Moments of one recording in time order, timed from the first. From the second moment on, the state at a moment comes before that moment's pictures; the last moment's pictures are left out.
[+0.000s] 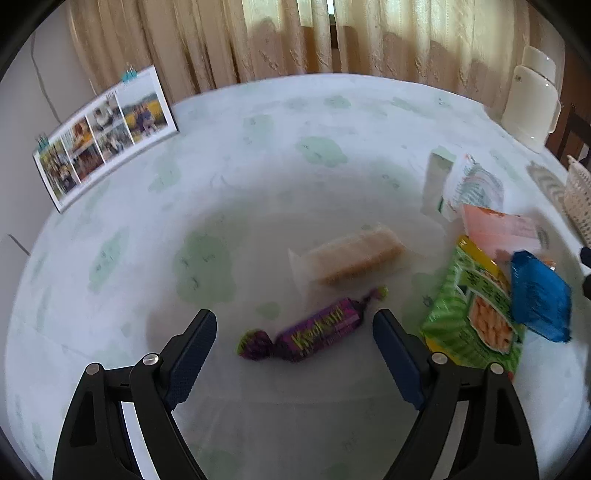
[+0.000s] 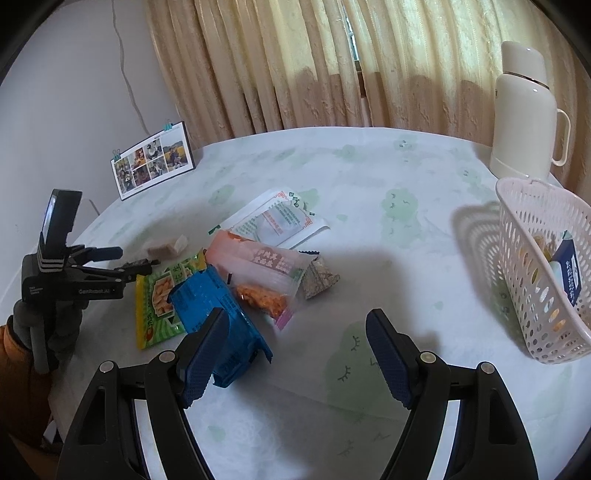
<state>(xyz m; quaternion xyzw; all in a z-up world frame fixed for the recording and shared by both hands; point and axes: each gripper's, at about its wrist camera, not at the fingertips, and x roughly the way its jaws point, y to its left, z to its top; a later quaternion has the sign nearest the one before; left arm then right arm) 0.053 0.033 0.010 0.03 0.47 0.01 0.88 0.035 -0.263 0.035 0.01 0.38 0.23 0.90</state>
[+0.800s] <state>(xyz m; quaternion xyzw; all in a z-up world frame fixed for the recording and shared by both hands) 0.053 0.015 0.014 0.07 0.45 -0.03 0.89 0.036 -0.265 0.031 0.02 0.38 0.23 0.90</state>
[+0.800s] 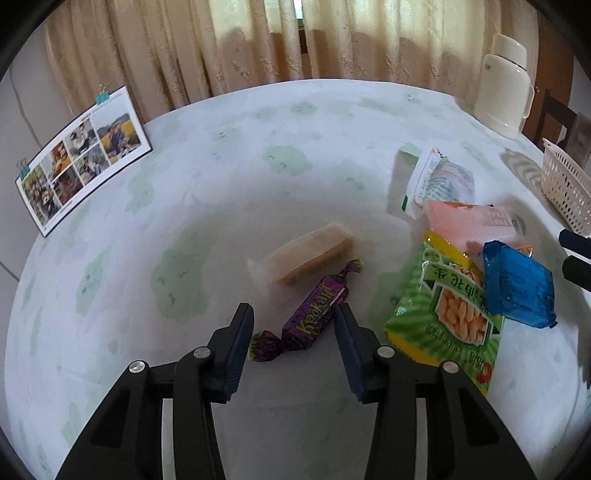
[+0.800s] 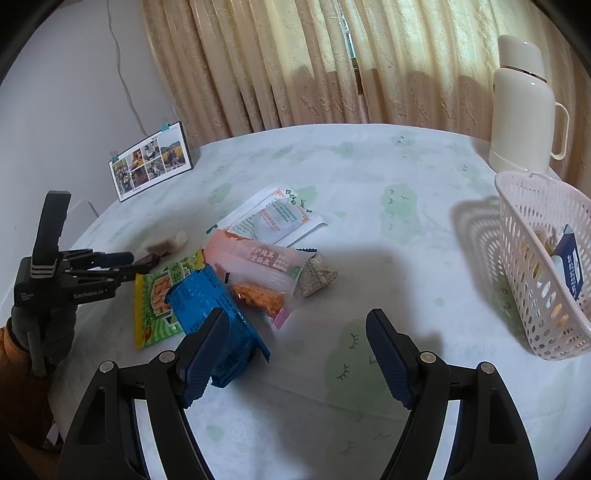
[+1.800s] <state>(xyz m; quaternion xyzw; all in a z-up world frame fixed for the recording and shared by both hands) 0.054 0.007 0.014 0.05 0.45 -0.05 0.89 0.038 -0.197 0.017 -0.04 0.42 0.32 0.85</state>
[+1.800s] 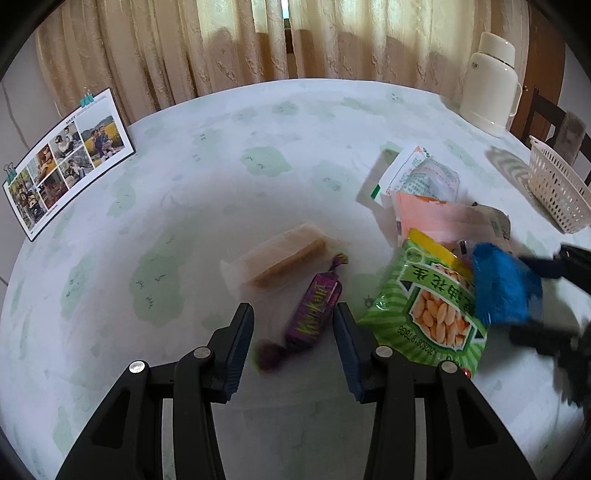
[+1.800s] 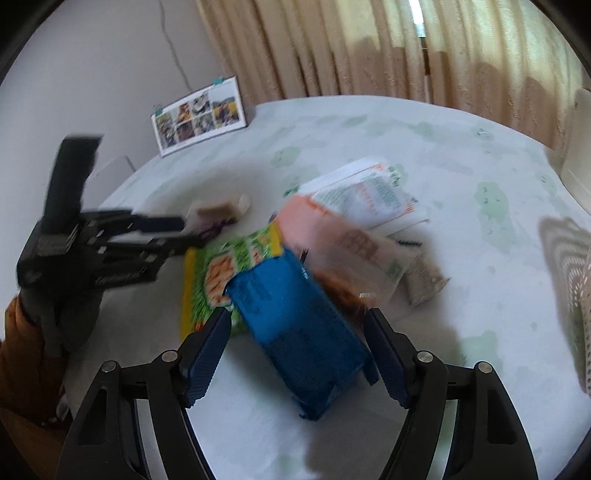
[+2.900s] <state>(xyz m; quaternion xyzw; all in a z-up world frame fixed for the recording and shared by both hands) 0.035 -0.007 0.048 0.01 0.41 -0.06 0.91 0.013 -0.242 0.056 0.02 0.37 0.27 0.89</state>
